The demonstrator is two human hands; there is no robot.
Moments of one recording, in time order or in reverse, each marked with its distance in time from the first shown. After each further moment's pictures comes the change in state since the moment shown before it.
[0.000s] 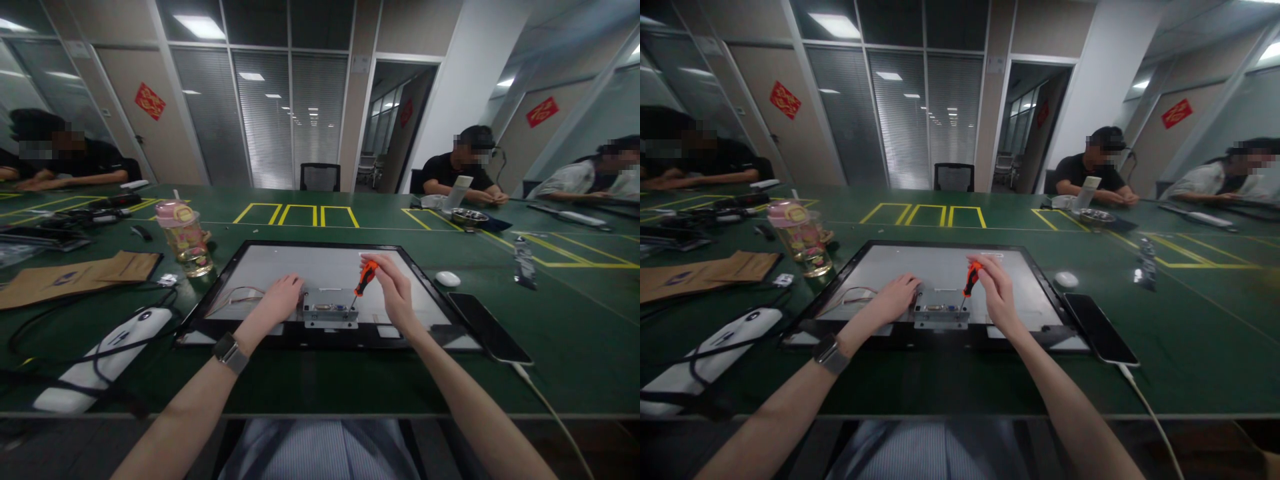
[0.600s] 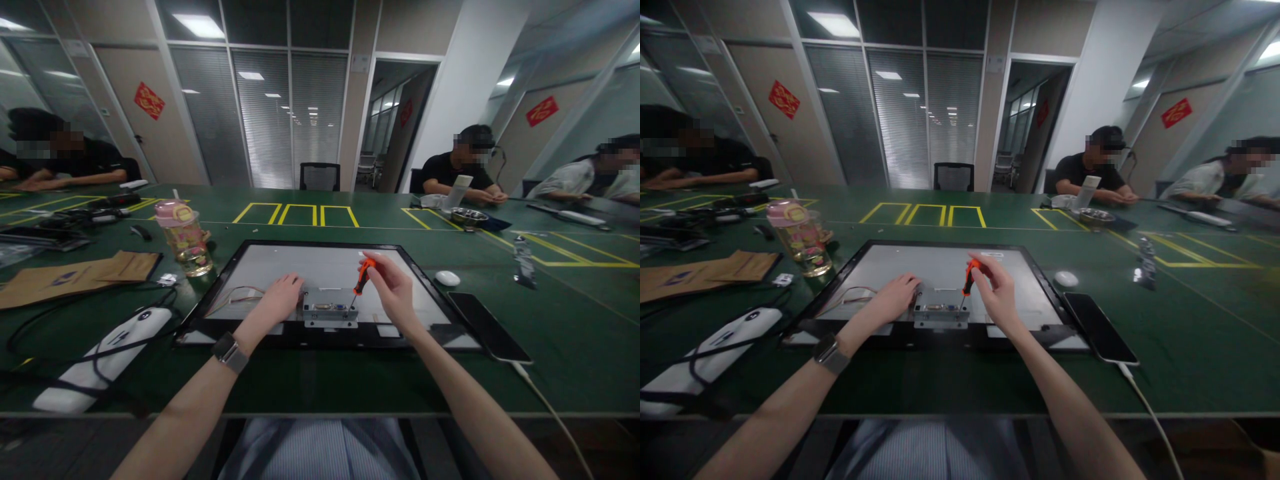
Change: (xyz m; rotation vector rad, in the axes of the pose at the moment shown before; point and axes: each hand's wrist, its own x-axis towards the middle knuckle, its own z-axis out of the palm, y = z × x) left_hand 0.001 -0.002 0.003 0.019 0.000 0.005; right_hand -0.001 0.006 0.001 0.041 0.015 0.025
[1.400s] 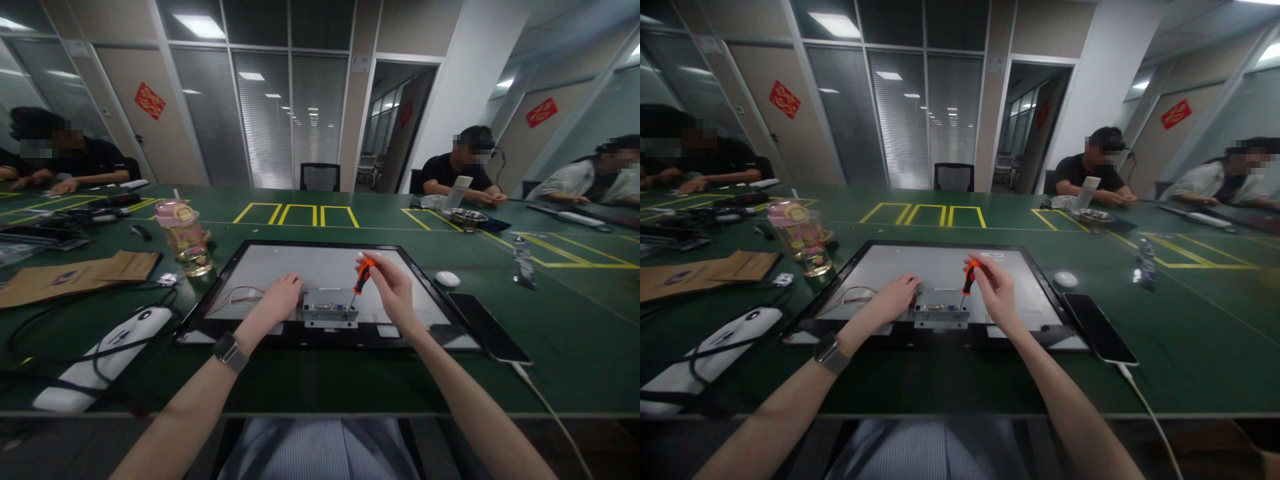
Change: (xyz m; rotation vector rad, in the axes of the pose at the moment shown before) left_hand 0.000 0.000 0.001 -0.013 0.016 -0.005; right_hand 0.001 0.000 0.000 0.068 -0.026 0.020
